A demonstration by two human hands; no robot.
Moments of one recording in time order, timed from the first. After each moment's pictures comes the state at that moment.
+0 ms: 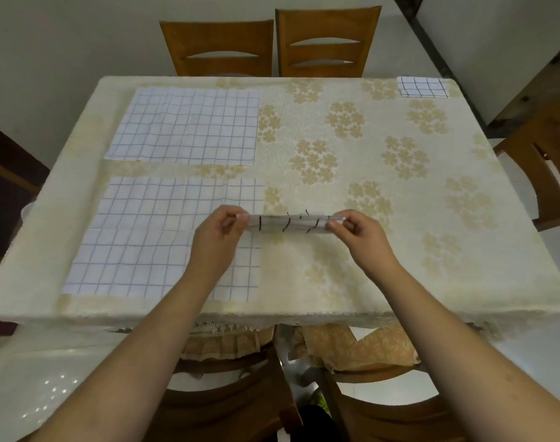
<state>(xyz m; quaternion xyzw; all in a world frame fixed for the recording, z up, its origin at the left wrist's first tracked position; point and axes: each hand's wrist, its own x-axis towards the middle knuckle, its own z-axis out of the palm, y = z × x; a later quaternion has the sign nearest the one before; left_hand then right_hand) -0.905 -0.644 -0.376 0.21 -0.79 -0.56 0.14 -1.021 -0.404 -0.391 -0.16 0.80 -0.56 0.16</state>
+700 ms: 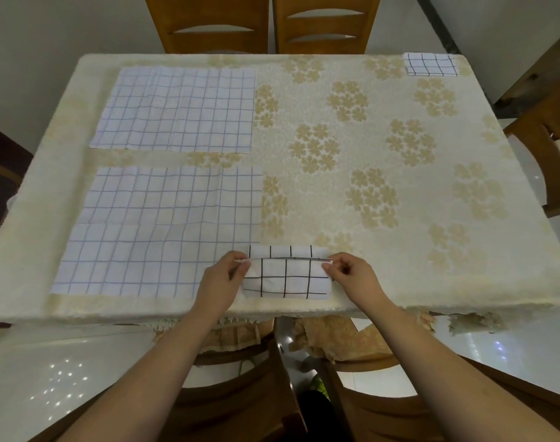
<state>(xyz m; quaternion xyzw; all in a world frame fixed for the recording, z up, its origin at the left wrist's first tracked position) -0.873 -0.642 -0.478 0.26 -0.85 -0.46 -0.03 -0.989 -0.386 -0.490 -0.08 0.85 -0.47 0.25</state>
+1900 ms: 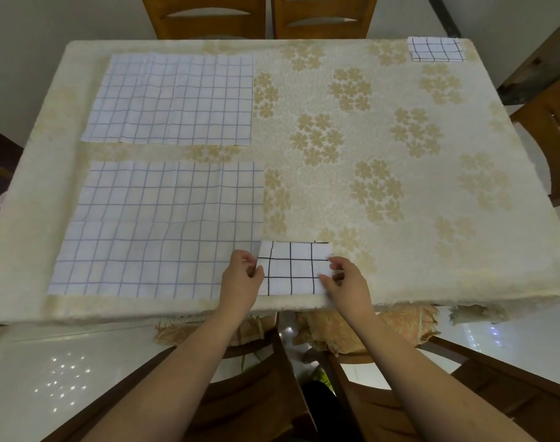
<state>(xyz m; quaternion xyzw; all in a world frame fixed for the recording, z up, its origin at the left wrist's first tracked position) -0.887 -0.616 -0.495 0.36 -0.79 -0.50 -0.03 -0.956 -0.405 -0.526 -0.01 0.89 -0.42 0.19</state>
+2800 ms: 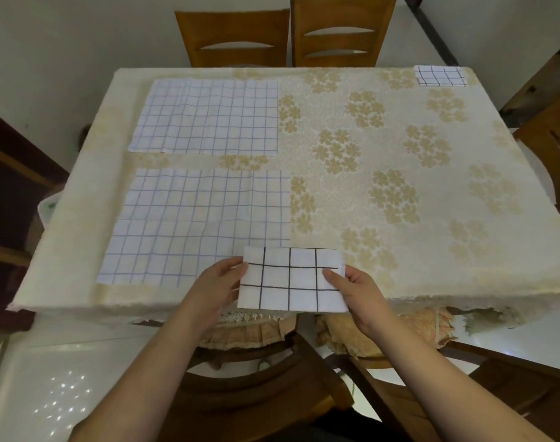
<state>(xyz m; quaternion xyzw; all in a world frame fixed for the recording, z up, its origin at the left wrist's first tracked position) -0.807 -0.691 -0.408 0.38 -0.59 -0.71 -0.08 -0.896 -0.449 -0.436 0.07 0.66 -0.67 0.33</state>
